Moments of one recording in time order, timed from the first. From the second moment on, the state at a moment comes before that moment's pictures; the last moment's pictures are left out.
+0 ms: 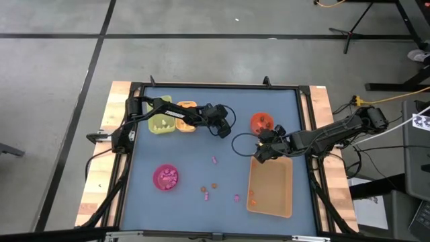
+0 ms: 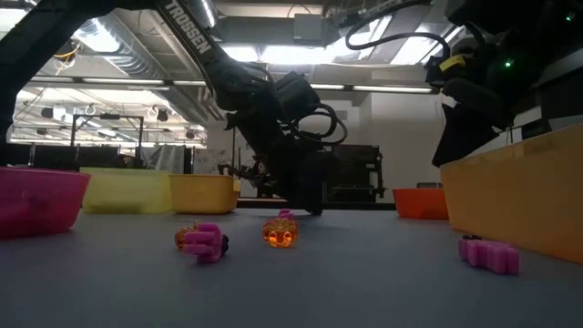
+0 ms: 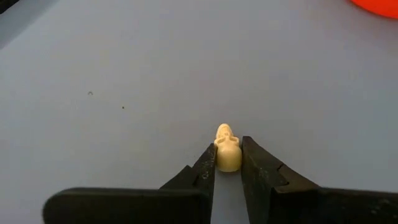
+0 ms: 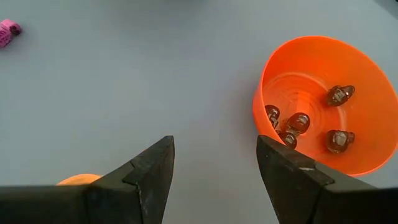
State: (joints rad) left arm 0.28 2.11 1.23 -0.01 -0.24 -0.28; right arm 0.25 1.26 0.68 -0.57 0.52 0.77
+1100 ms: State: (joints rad) left arm 0.31 1.67 1.23 -0.68 -0.22 -0.11; right arm 0.25 1.26 0.68 -0.57 0.53 0.77
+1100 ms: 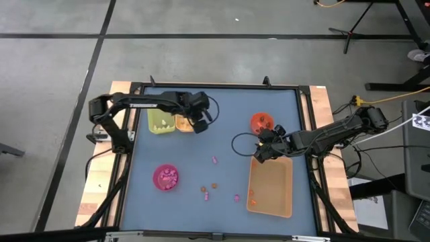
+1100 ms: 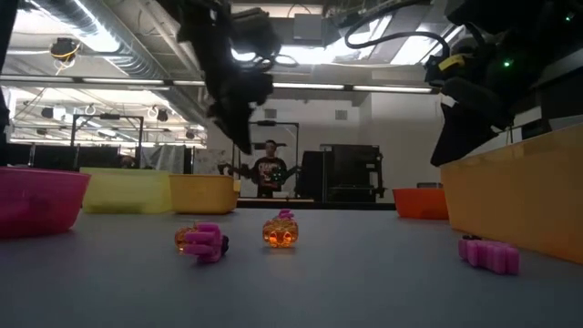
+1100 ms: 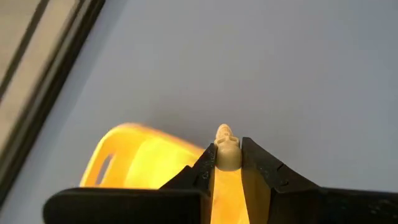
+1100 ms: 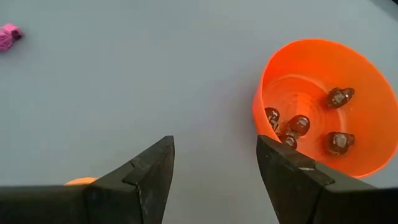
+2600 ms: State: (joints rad) left arm 0.28 1.65 1.23 -0.92 -0.26 0.09; right arm 0.25 1.26 0.68 -0.57 0.53 0.77
